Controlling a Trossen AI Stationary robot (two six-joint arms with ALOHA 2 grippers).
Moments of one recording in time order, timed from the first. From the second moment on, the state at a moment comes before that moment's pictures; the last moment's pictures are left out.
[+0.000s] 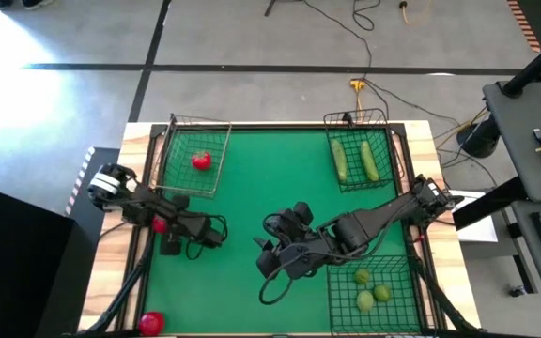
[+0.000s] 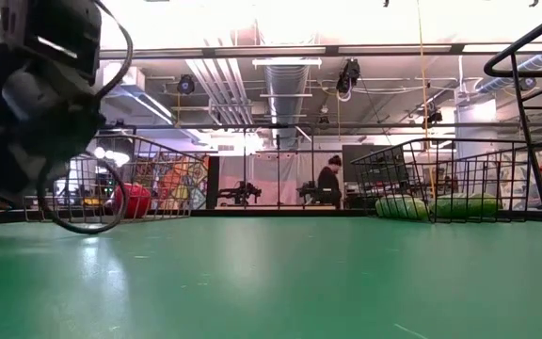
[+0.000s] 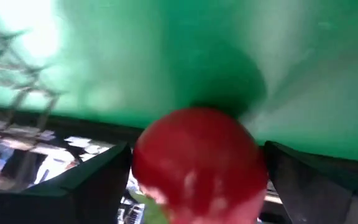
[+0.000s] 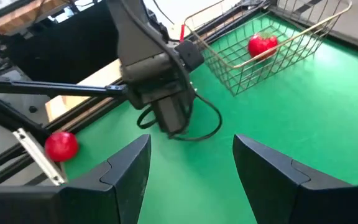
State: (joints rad) left arm -0.33 1.72 0.77 -1.32 -0.04 -0.30; right arm 0.45 1.97 2.11 -0.89 0.67 0.86
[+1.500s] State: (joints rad) left arm -0.72 1.66 0.92 -1.16 -0.02 -0.61; right arm 0.51 1.96 2.11 -0.91 0.70 1.00
